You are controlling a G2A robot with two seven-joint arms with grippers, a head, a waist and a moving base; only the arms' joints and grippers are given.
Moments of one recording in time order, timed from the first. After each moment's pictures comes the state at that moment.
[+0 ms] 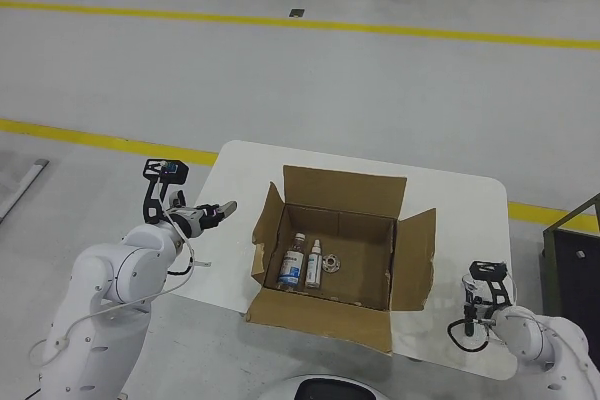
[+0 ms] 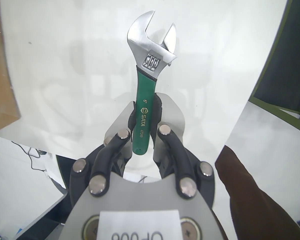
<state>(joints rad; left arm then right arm) 1.10 -1.17 -1.42 -1.93 0.99 0.14 -1.00 -1.54 -1.20 1.80 -1.69 -1.08 -0.02 1.03</state>
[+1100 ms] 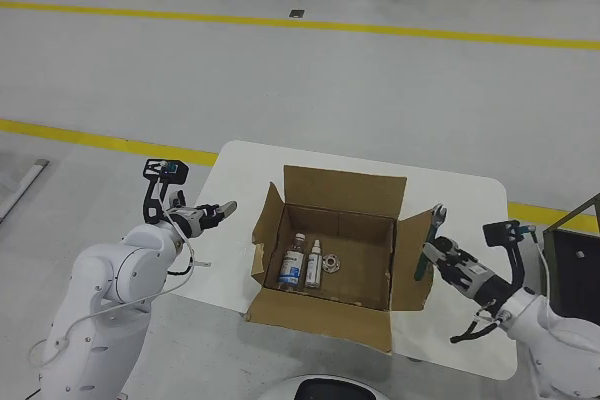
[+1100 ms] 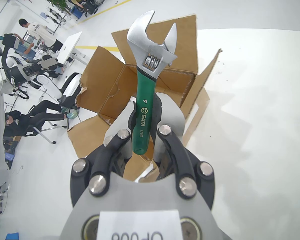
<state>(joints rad) 1.10 -1.17 -1.42 -1.93 0.99 0.14 -1.00 -1.60 -1.20 1.78 -2.14 -0.50 -0.12 0.85</state>
